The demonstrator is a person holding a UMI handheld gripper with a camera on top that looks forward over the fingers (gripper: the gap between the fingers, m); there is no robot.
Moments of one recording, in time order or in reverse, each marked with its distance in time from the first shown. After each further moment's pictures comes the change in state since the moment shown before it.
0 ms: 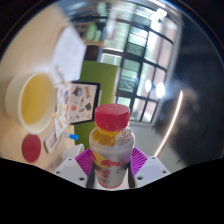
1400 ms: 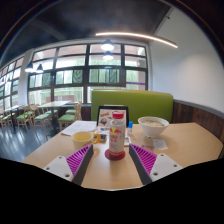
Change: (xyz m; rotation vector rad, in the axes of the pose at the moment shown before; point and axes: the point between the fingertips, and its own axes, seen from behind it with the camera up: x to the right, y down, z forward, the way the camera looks) arm -0.078 0.056 -0.168 0.082 -0.584 1.638
